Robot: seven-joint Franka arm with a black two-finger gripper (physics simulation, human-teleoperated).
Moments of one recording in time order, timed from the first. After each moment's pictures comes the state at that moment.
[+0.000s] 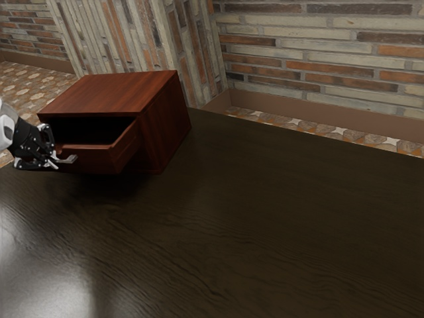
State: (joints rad) arm 0.52 0.07 0.25 -1.76 -0.35 2.14 2.38
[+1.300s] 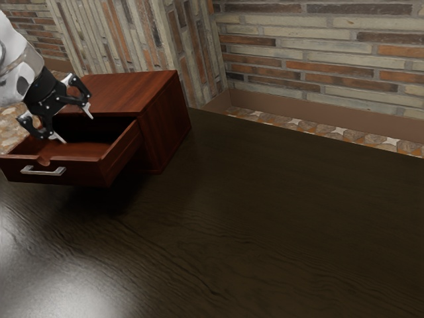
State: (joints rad) arm 0.32 -0.15 0.20 -1.71 -0.13 1.90 2.31
